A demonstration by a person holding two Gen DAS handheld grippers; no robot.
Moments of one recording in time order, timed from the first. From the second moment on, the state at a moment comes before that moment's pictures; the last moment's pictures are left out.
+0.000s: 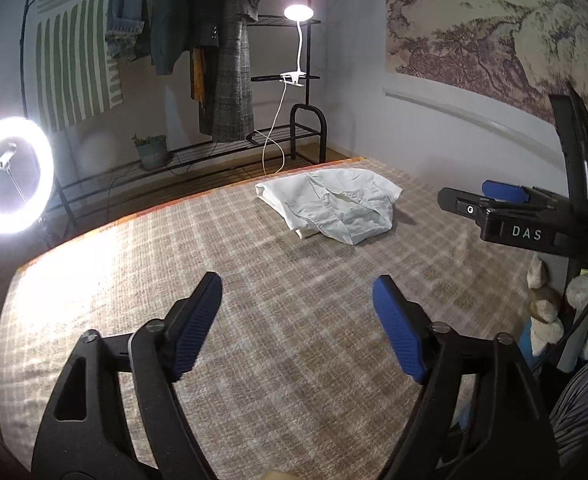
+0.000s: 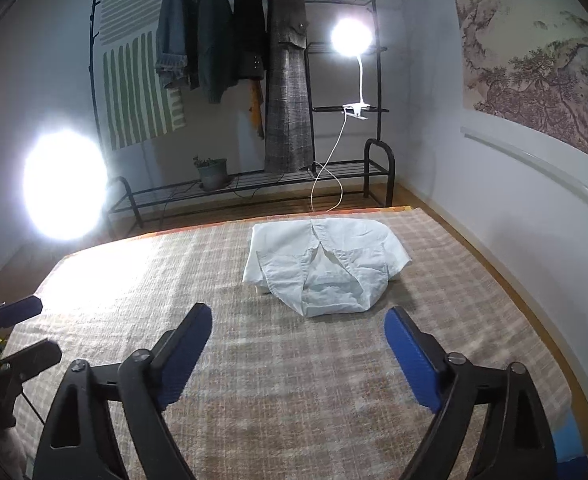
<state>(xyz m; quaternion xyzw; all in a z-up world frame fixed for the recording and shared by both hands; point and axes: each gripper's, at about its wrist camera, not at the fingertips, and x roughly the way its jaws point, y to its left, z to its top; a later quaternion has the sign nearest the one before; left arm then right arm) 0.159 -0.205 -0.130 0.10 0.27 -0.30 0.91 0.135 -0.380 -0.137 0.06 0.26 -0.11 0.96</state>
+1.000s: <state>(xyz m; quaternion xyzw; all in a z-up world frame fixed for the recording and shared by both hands) 0.165 -0.200 -0.140 0.12 0.29 -0.26 0.91 0.170 -0.361 -0.154 0.05 0.27 -0.11 0.96</state>
